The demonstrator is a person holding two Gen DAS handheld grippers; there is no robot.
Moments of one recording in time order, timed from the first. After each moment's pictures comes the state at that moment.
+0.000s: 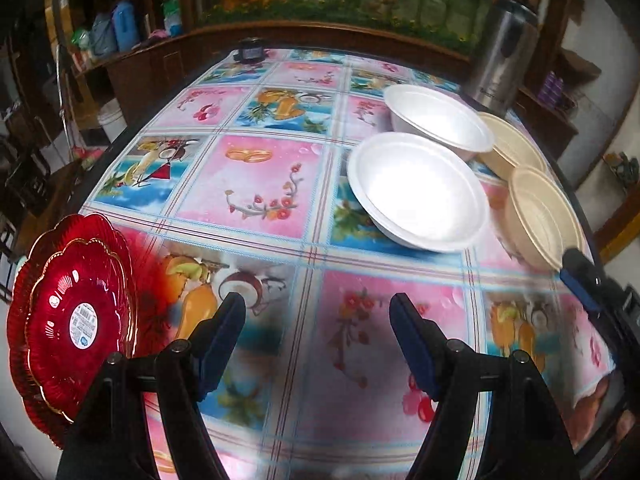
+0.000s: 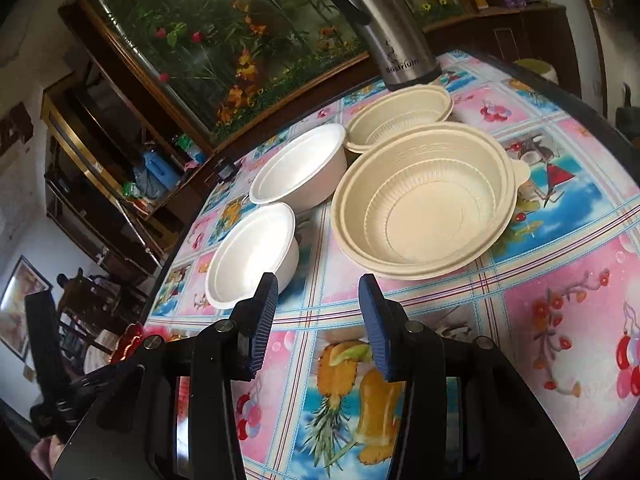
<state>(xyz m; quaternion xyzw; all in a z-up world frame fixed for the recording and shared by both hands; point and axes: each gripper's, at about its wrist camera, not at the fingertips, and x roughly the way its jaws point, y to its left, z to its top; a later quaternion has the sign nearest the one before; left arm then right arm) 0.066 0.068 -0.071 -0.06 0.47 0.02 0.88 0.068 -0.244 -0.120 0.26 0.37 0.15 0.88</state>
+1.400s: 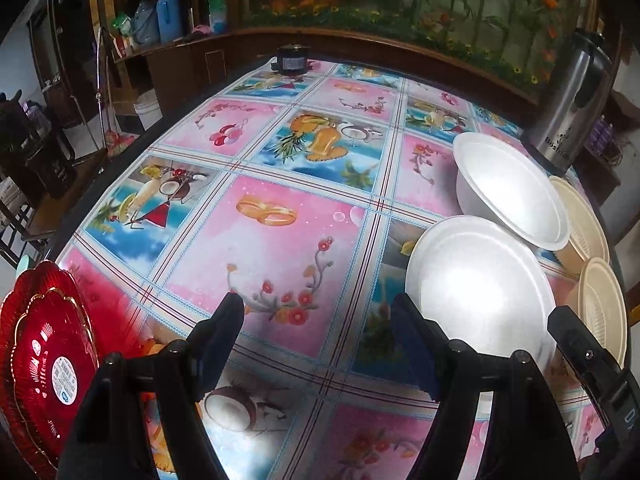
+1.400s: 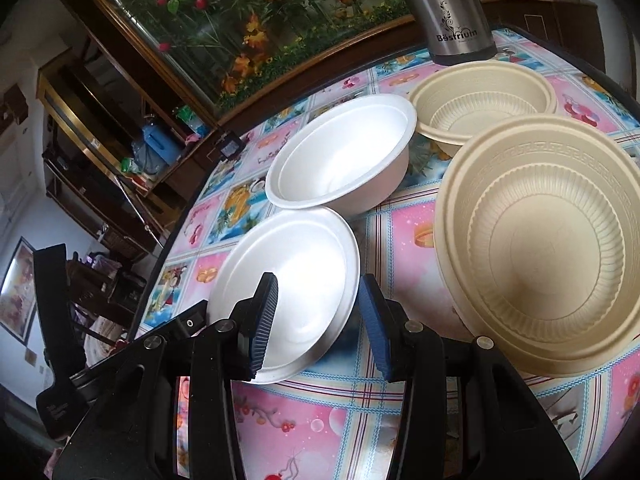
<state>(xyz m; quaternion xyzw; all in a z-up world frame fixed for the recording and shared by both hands) 0.148 0.076 -0.084 -0.08 0.45 0.11 0.88 0.148 -0.173 -0.129 0.24 0.40 0.16 0.87</state>
